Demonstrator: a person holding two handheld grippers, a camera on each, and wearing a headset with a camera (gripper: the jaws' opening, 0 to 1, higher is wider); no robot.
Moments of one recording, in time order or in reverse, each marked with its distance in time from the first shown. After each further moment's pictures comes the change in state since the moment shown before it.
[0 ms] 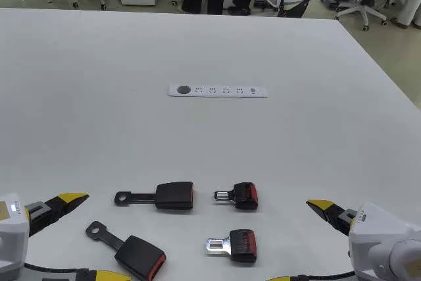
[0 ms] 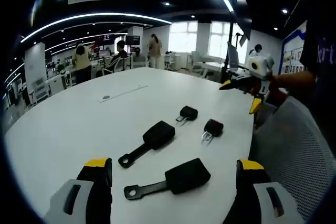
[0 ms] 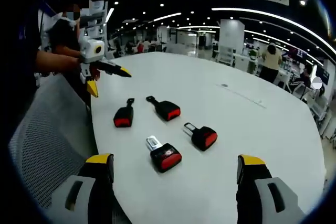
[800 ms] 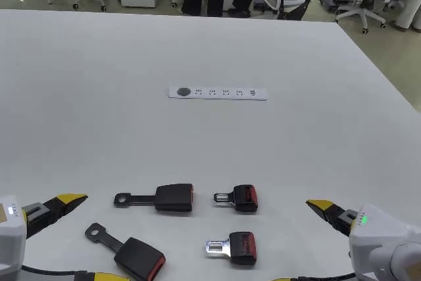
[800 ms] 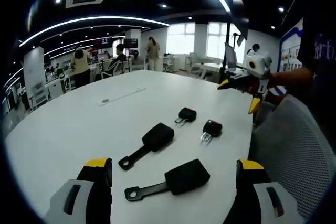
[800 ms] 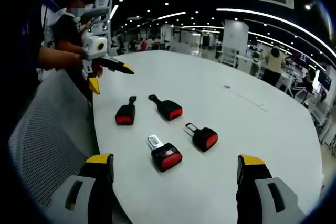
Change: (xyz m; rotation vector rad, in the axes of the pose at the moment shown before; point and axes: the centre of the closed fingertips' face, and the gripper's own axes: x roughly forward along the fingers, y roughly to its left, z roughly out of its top) left arm -0.002 -0.001 0.001 0.010 -0.005 0.002; right arm -0.002 0.003 0.006 -0.021 -0.003 -0.002
